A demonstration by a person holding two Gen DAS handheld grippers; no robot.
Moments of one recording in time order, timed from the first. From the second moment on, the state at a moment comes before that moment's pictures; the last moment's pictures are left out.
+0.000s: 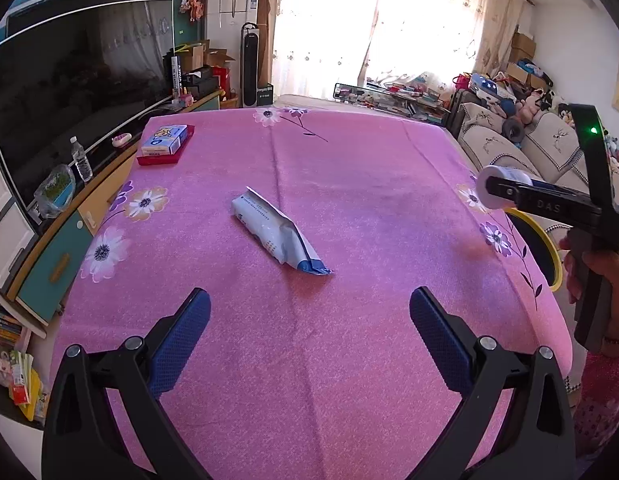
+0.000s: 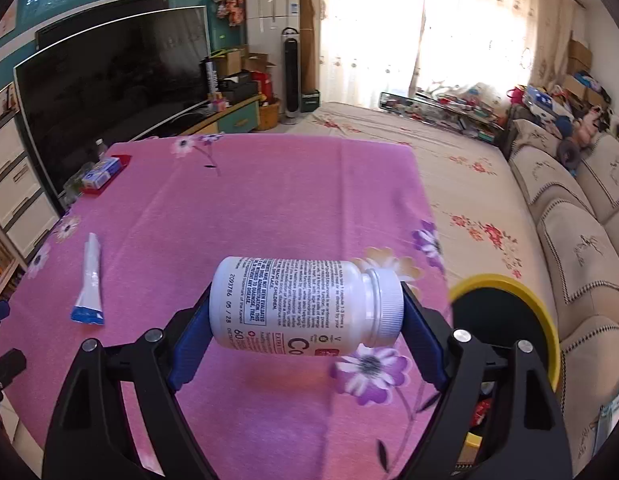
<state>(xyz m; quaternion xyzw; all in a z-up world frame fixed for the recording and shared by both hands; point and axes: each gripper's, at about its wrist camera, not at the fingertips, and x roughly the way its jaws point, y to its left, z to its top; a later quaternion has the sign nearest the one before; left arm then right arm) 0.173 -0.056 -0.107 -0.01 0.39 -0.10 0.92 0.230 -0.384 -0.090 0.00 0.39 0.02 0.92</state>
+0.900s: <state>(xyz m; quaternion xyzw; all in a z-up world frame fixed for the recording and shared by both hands) 0.200 -0.108 -0.114 0.03 0.40 -0.09 0.91 0.209 -0.564 -0.154 0.10 0.43 -0.13 0.89</state>
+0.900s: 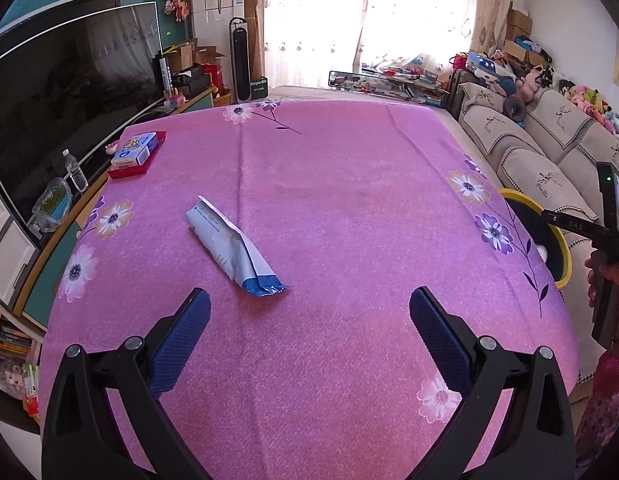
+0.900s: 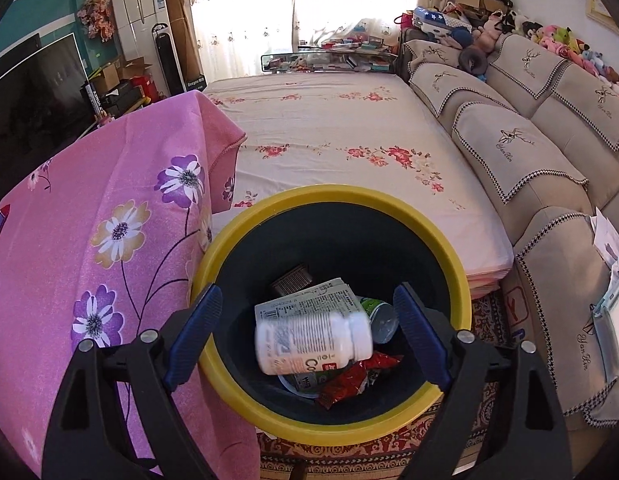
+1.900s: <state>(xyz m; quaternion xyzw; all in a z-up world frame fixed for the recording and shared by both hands) 0.291 -0.058 -0.164 -0.07 0.44 0.00 0.90 0.186 -0.539 -0.136 0.10 0.41 -0.11 0.90</state>
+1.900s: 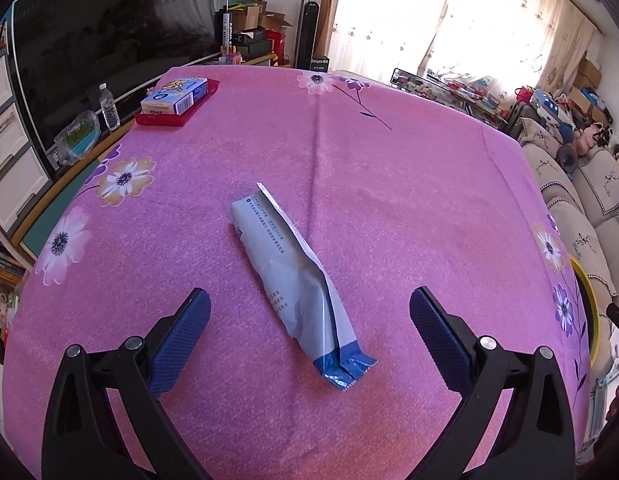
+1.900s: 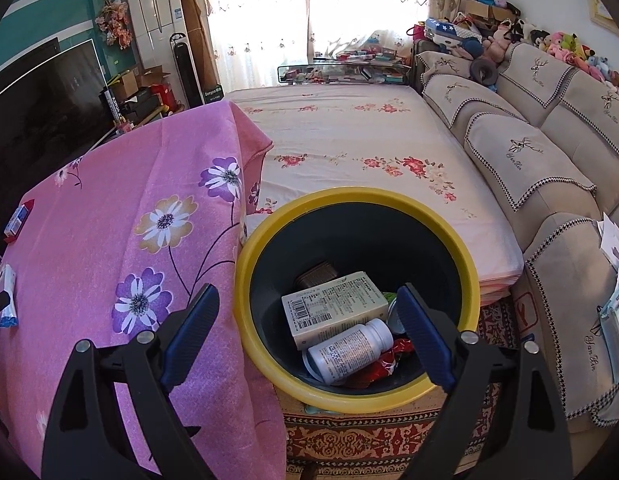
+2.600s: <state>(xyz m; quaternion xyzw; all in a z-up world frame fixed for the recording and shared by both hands) 0.320 -0.039 -0.179 -0.05 0.46 0.04 0.89 0.189 -0.538 -0.142 0.10 0.41 -0.10 0.90</state>
